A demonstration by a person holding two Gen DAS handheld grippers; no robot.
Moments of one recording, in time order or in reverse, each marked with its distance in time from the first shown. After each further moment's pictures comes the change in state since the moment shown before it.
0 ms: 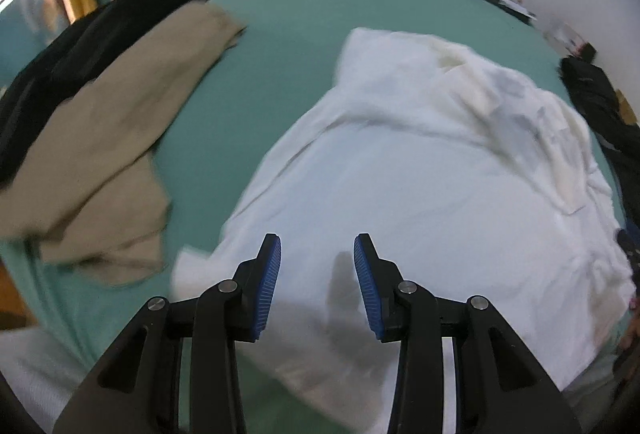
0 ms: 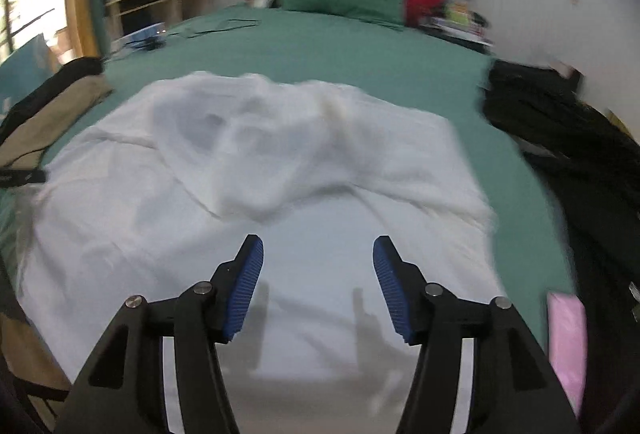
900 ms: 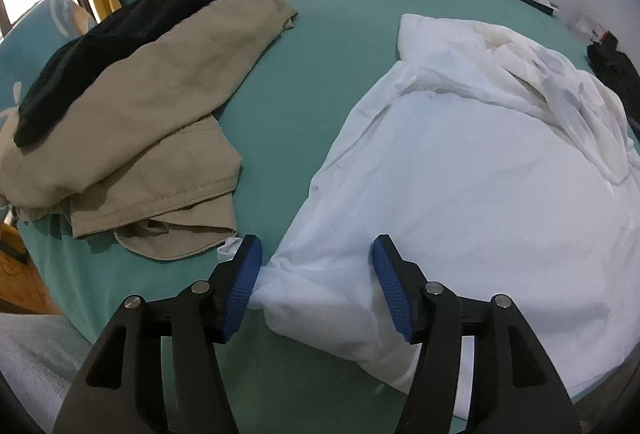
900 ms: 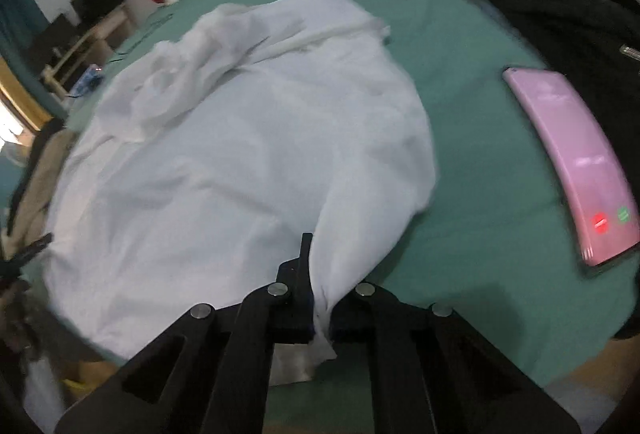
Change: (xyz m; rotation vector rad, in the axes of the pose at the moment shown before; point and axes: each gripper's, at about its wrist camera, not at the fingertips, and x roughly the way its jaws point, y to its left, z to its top) left arm 0.008 0.027 -0.028 0.041 -0.038 0.126; right arm -0.009 -0.069 -0.089 0.415 0.206 0.116
